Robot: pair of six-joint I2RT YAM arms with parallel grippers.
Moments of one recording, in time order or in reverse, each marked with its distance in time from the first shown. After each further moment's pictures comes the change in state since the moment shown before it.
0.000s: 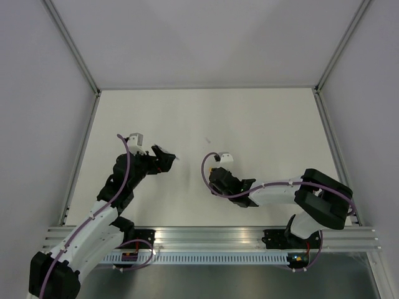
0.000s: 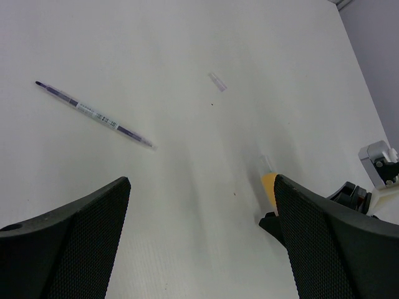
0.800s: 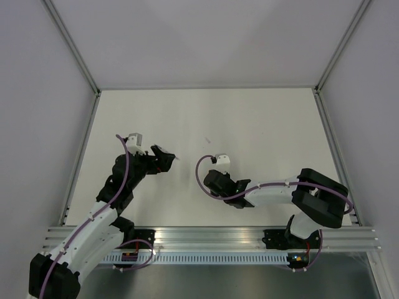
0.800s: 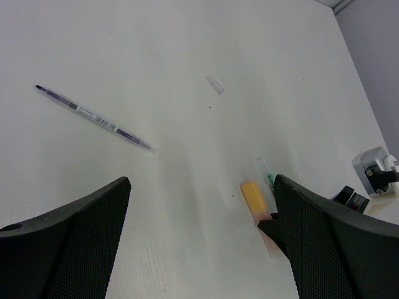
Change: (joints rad) left arm 0.000 -0.013 0.000 0.000 -0.005 0.000; right arm 0.055 0.026 0.051 -0.105 0.113 0.000
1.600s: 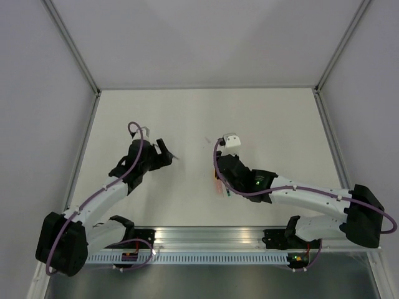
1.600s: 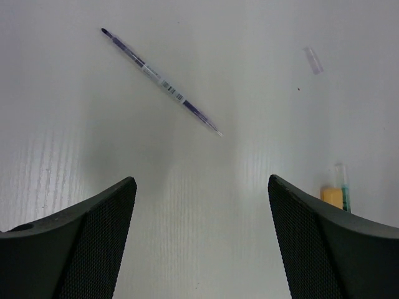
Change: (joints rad) left arm 0.000 0.304 0.111 -0.103 -0.131 -0.021; right arm -0.016 -0.290 0.162 -0.227 0.100 -0.193
